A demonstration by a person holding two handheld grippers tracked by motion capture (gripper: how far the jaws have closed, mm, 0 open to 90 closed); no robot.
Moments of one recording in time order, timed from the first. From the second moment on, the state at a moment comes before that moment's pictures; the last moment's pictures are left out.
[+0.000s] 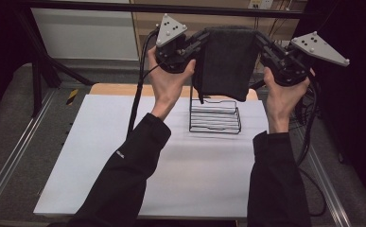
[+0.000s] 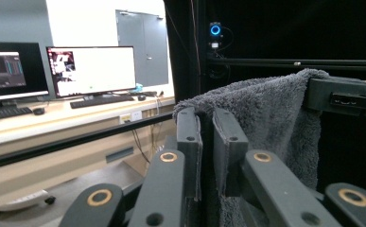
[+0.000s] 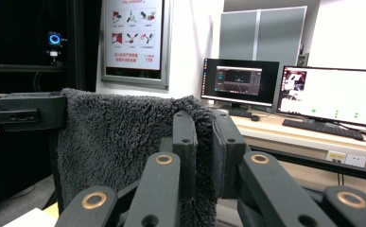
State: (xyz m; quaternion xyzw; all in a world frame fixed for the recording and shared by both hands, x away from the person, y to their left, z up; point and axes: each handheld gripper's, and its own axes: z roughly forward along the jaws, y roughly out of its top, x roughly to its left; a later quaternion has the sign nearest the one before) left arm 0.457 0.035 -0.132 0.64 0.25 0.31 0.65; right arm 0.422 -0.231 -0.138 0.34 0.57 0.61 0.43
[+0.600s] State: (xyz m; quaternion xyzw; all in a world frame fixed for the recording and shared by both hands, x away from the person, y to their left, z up) left arm 0.488 0.028 -0.106 0.63 0.27 0.32 0.66; right arm 0.459 -0.234 -0.109 0.34 0.56 0.61 0.44
